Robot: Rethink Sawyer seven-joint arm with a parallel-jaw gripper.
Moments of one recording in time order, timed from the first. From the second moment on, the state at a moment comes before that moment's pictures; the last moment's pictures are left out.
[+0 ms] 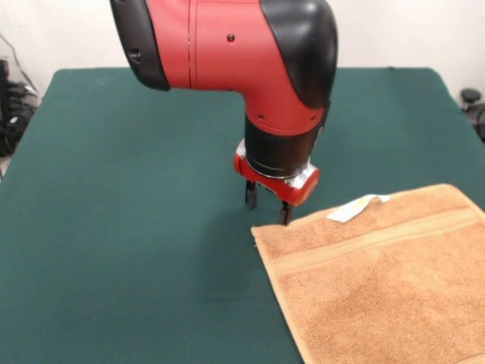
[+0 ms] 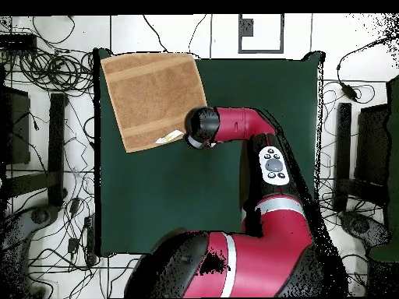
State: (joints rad) arm -0.24 -0.28 0.16 1.18 -0.31 0.82 2.43
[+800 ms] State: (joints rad) arm -0.28 -0.28 0.19 1.20 -0.29 0.80 2.43
